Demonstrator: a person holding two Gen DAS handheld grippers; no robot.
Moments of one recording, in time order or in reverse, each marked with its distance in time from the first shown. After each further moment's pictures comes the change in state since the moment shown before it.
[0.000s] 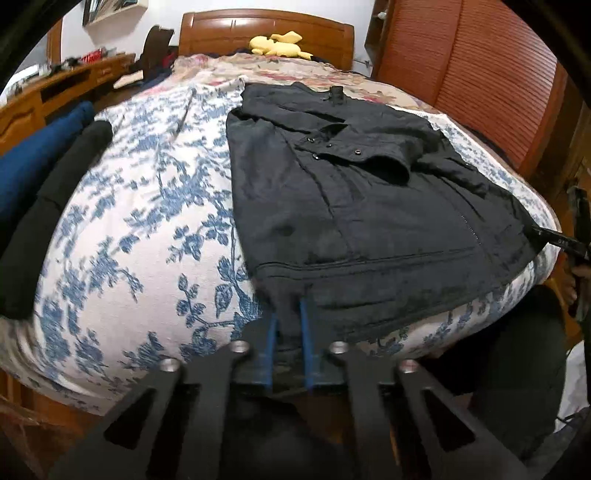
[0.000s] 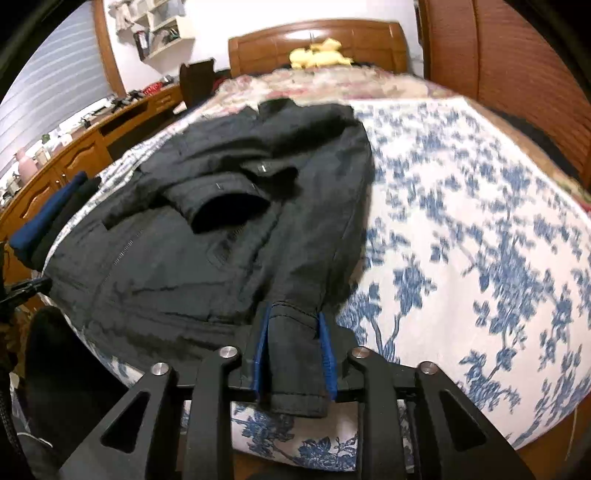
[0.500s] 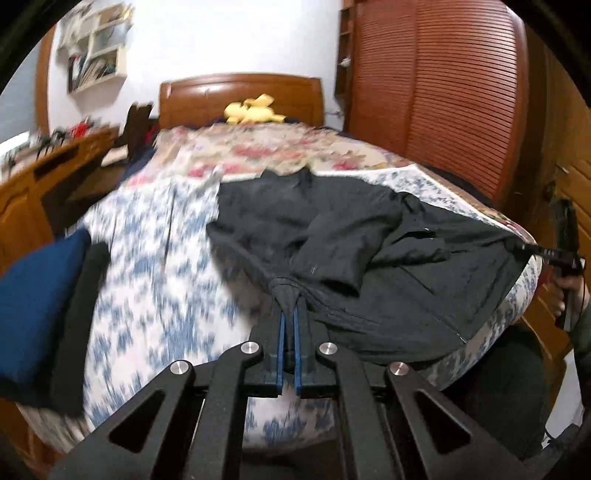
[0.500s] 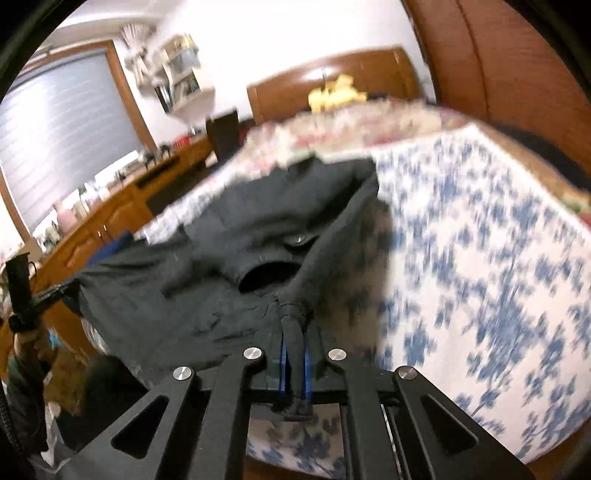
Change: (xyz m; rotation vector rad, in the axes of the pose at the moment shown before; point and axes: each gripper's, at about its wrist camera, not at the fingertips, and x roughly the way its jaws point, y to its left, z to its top) left arm -0.082 -0.045 0.092 0.133 -0.236 -0.012; right arm -0.063 -0.014 0.047 0.066 -0.217 0.174
